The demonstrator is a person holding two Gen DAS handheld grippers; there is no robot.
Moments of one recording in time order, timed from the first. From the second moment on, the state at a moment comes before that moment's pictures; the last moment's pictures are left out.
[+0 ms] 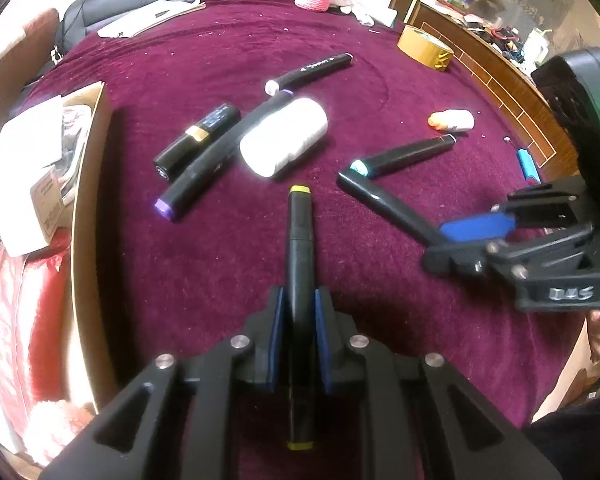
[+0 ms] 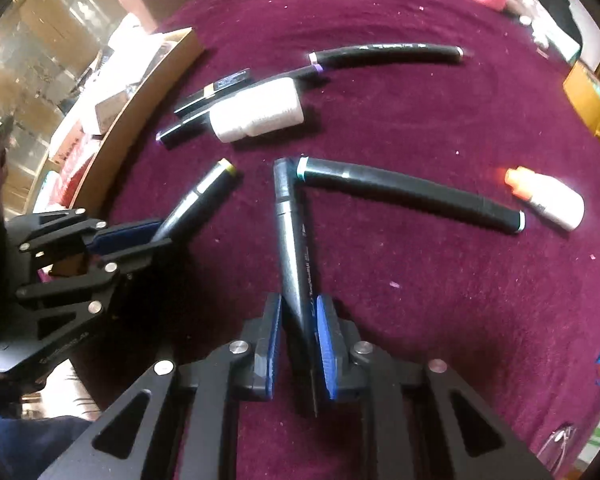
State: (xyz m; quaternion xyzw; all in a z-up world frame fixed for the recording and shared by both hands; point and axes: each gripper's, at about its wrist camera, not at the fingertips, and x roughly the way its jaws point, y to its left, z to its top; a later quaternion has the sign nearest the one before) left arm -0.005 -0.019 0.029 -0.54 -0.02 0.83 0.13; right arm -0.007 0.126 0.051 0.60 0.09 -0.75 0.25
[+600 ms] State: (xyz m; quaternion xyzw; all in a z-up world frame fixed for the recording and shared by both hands) left arm 0.004 -0.022 0.030 -0.53 -0.03 0.84 0.12; right arm 0.019 0.138 0.068 0.60 0.02 -0.76 0.25
